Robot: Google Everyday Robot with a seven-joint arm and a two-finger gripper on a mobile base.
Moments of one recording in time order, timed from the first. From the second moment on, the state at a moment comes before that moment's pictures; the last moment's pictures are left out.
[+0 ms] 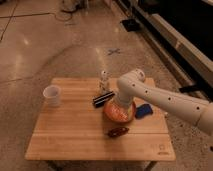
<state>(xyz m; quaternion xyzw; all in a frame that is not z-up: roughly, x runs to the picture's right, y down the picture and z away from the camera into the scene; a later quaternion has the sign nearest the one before) 0.072 0.114 0.808 -0.24 -0.21 -0.42 0.85</state>
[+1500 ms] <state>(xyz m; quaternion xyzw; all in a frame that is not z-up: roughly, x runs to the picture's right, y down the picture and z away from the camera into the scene) 0.039 0.195 0.783 -0.29 -0.24 -0.39 0.84</state>
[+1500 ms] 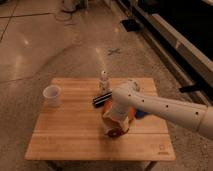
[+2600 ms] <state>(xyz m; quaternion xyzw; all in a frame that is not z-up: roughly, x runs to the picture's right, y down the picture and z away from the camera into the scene) 0.047 0.234 0.816 -0.29 -0.22 -0.37 0.86</state>
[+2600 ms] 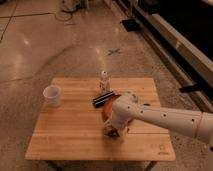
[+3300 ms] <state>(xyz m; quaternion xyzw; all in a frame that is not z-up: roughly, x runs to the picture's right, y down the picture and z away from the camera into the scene) 0.024 0.253 0.780 -0.30 -0.25 -0.38 0.84</state>
